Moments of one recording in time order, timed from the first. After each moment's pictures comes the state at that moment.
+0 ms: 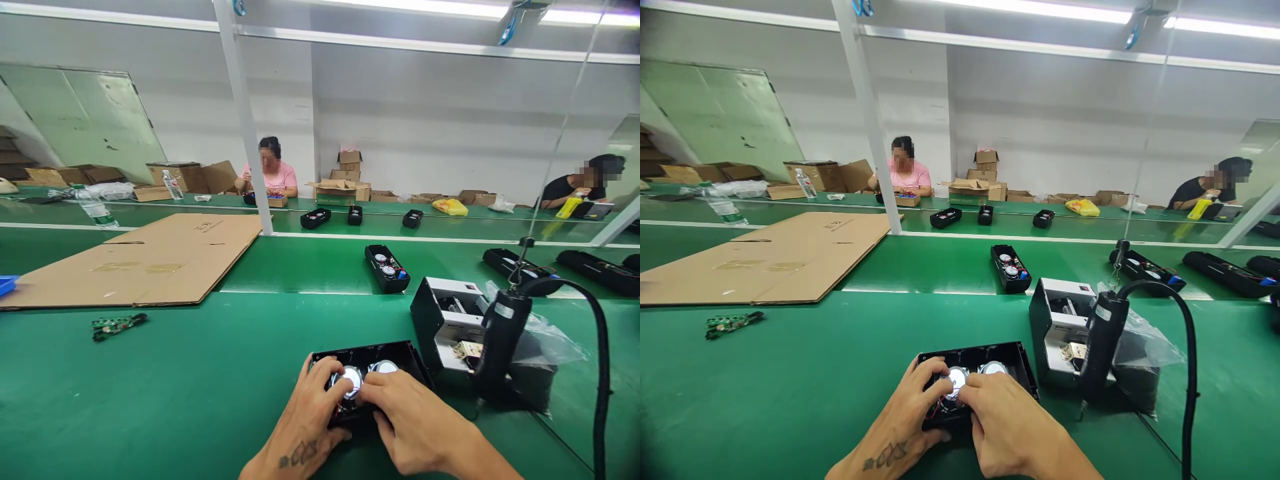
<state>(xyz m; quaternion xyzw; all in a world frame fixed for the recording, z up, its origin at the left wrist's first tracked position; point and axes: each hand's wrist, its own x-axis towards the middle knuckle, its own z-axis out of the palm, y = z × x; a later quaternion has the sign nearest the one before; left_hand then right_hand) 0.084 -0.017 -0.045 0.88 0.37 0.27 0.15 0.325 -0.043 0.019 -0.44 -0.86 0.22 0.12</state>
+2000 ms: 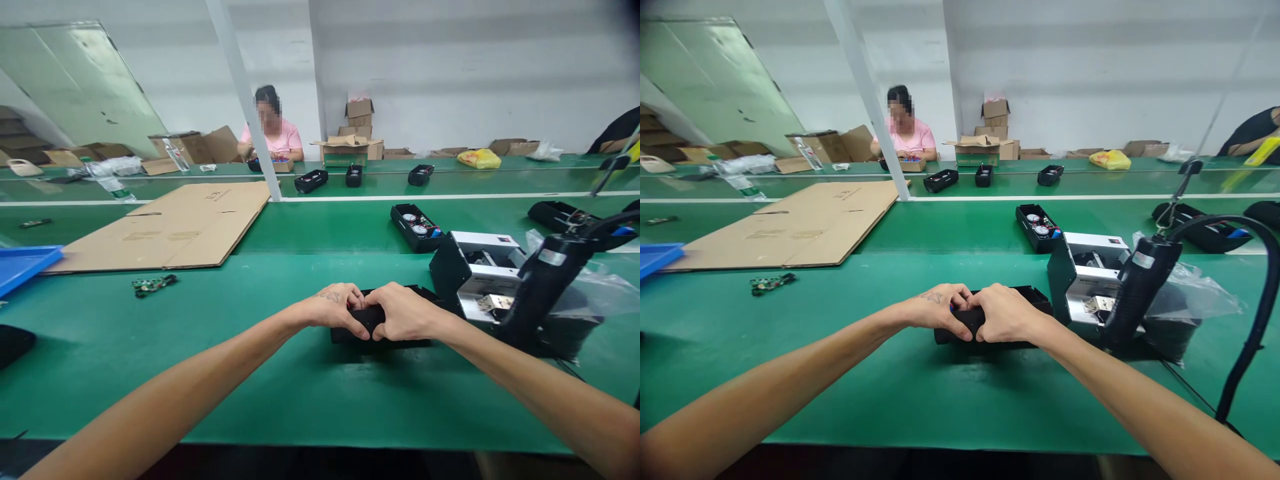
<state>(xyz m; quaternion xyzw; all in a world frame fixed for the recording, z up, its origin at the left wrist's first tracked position) 0.097 0.078 0.025 0.80 0.40 0.05 0.46 0.309 0.031 0.046 -0.49 -0.84 0.24 0.03</state>
